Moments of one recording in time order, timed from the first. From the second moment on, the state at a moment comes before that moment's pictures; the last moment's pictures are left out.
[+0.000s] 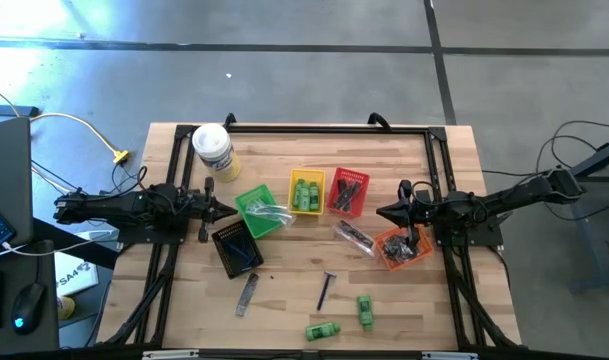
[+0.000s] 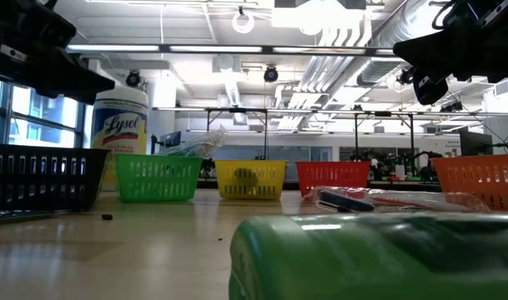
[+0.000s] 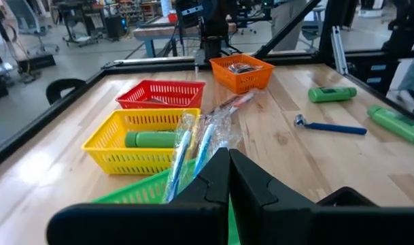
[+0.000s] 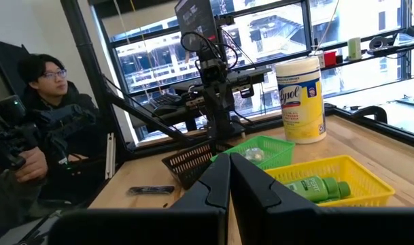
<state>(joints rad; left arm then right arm) -0.02 0.04 0.07 -0.16 -0.04 0.04 0.19 0.53 0.01 0.64 0.21 0.21</state>
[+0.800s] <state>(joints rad) -0.02 0.08 0.07 -0.10 -0.04 0.05 0.19 0.53 0.01 0.64 0.21 0.21</state>
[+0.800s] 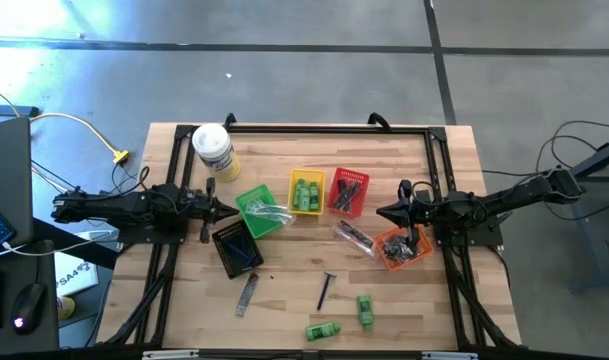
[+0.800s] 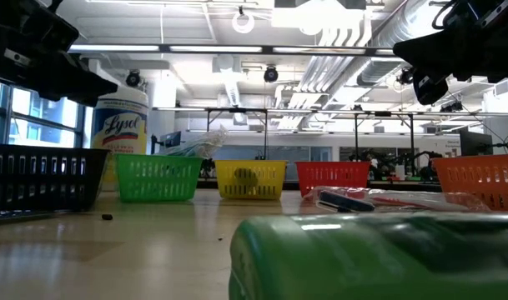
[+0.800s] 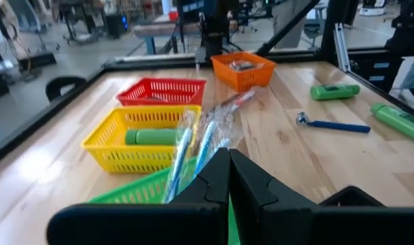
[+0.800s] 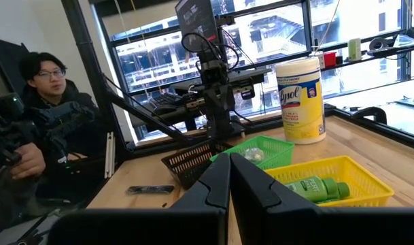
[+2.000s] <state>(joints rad) -0.02 0.08 0.04 0.11 0.02 0.12 0.19 0.53 0.01 0.64 0.21 0.21</state>
